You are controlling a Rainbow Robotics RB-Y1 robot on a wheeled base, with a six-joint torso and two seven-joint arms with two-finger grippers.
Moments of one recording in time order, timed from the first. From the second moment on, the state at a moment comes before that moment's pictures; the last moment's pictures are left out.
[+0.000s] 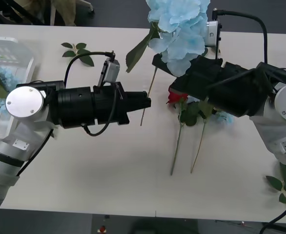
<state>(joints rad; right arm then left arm) -0.29 -0.45 0.17 -1.92 -1.71 0.72 2.22 -0.35 0.43 -0.24 -1.65 1.78 1.00 -2.51</state>
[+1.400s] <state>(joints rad) -0.29 -0.55 0.17 -1.91 -1.74 0.77 2.22 -0.35 0.64 -0.26 -1.65 1.90 0.94 -2.51</state>
